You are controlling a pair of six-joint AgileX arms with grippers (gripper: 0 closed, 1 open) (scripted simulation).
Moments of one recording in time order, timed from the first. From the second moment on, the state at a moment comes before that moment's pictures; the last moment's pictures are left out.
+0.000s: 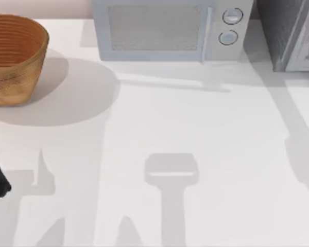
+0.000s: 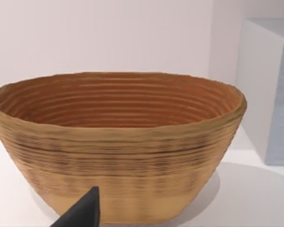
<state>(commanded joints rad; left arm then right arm) 0.00 0.00 0.00 0.00 0.00 0.00 0.21 2.04 2.57 -0.54 0.23 0.02</state>
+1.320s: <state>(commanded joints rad) 0.00 0.00 0.00 0.00 0.00 0.00 0.35 1.43 2.13 -0.67 0.37 0.03</state>
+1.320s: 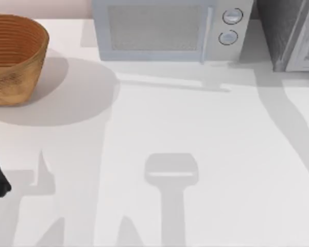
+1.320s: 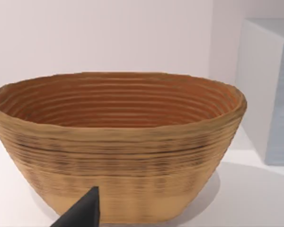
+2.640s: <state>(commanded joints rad) 0.00 0.00 0.00 0.00 0.00 0.00 0.01 0.06 0.06 -0.03 0.01 0.00</state>
